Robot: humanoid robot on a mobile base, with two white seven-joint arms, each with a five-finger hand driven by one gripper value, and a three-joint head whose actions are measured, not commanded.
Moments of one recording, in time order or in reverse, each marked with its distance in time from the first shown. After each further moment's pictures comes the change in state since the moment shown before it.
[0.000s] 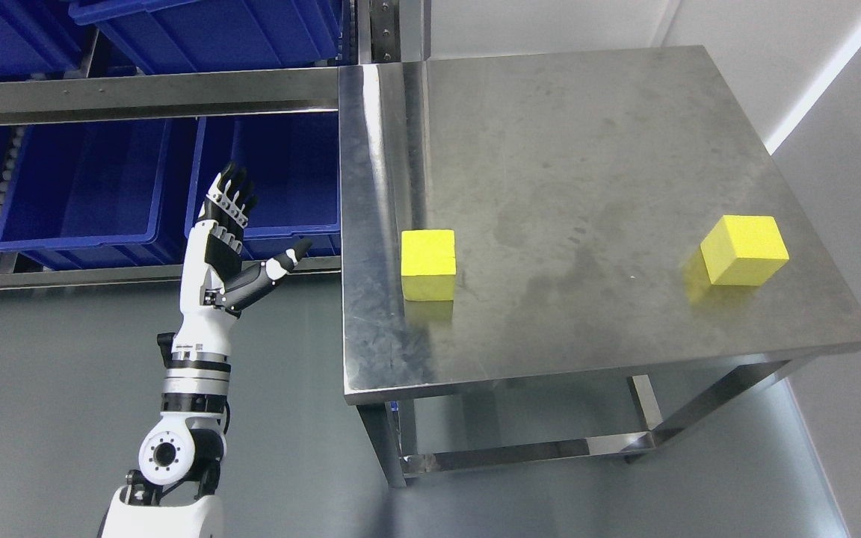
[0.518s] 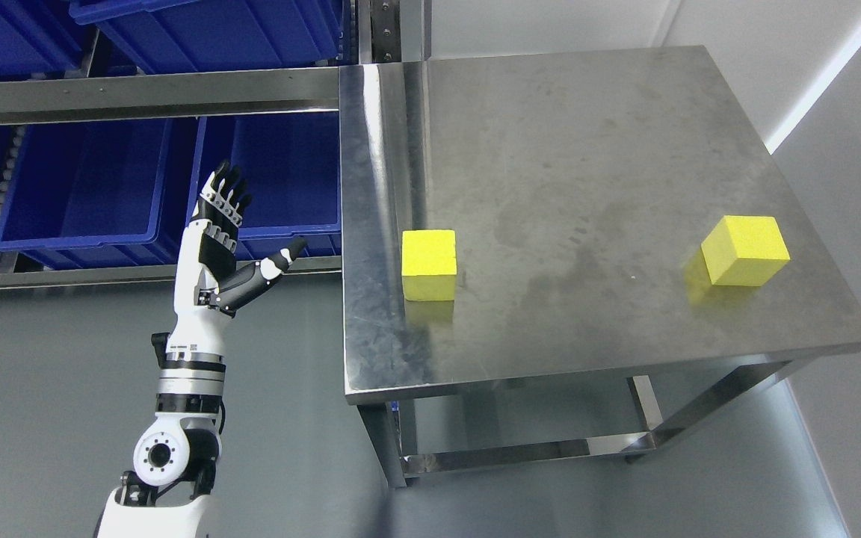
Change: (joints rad) left arm 0.001 0.000 0.009 -0.002 0.000 -0.011 -0.033; right arm 0.000 0.000 0.000 0.000 0.000 0.000 0.000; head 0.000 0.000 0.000
